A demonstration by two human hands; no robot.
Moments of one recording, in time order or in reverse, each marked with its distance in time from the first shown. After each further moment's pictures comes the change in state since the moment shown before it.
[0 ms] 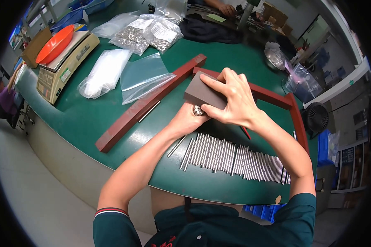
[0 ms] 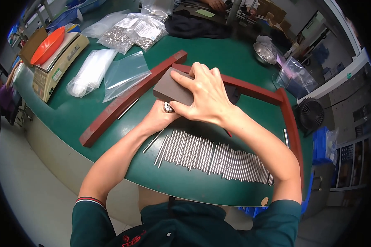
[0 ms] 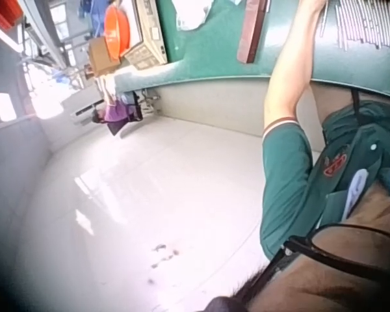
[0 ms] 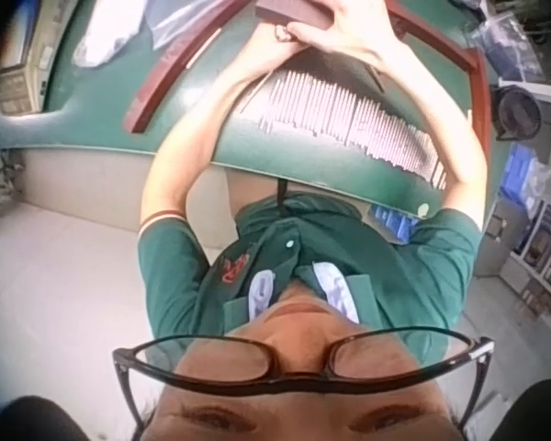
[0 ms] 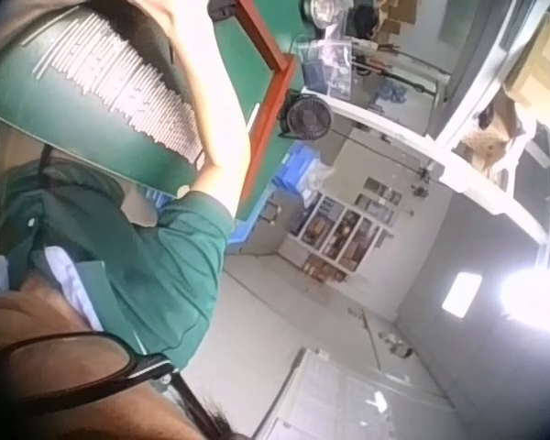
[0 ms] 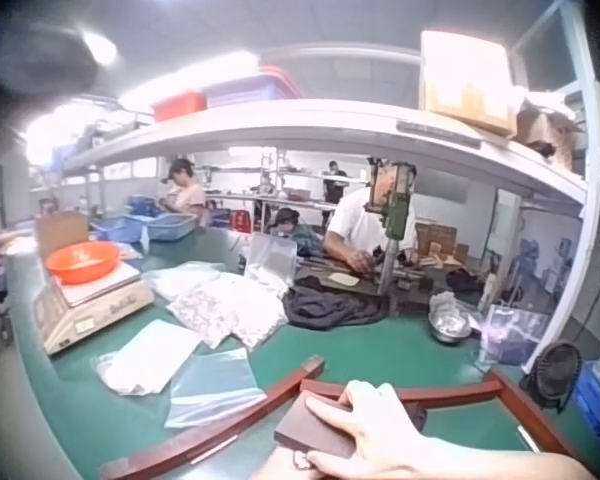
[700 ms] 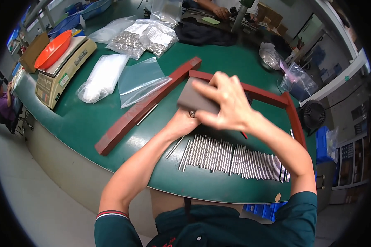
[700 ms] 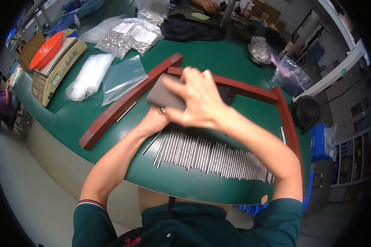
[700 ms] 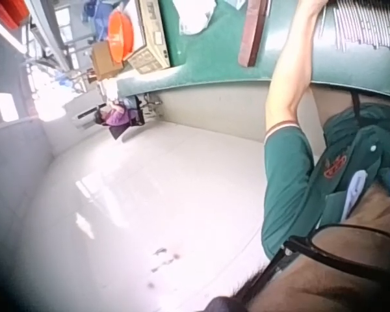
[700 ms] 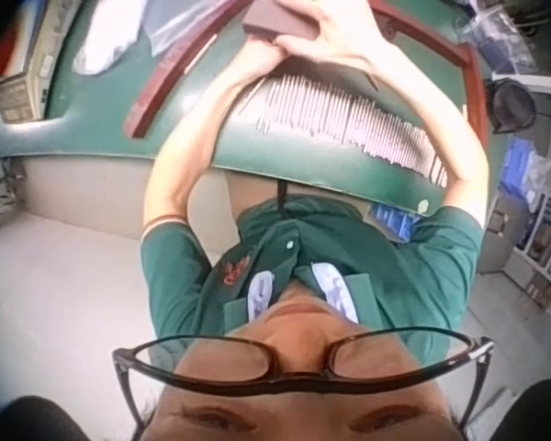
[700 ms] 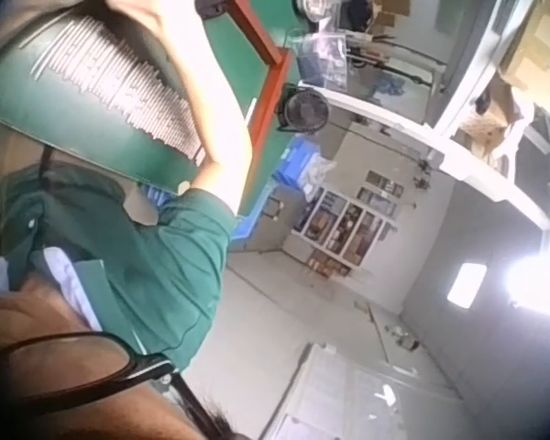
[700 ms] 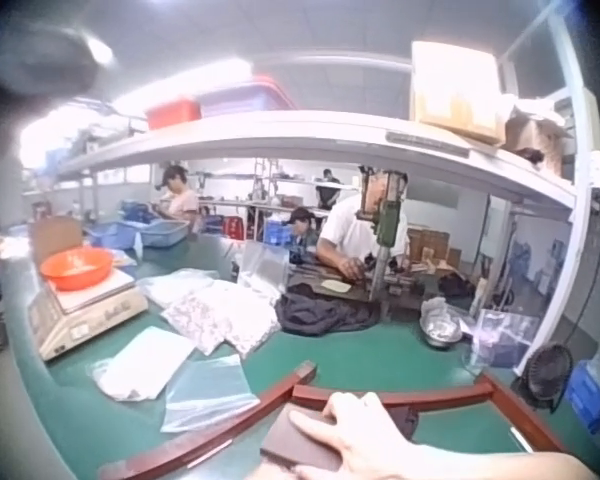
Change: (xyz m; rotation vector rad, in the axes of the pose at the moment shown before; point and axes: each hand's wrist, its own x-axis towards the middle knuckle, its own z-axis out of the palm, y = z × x) left_hand 0.001 -0.003 0.000 -0.004 0.020 0.026; right_hand -0.001 -0.007 -0.003 0.013 -0.014 -0.070
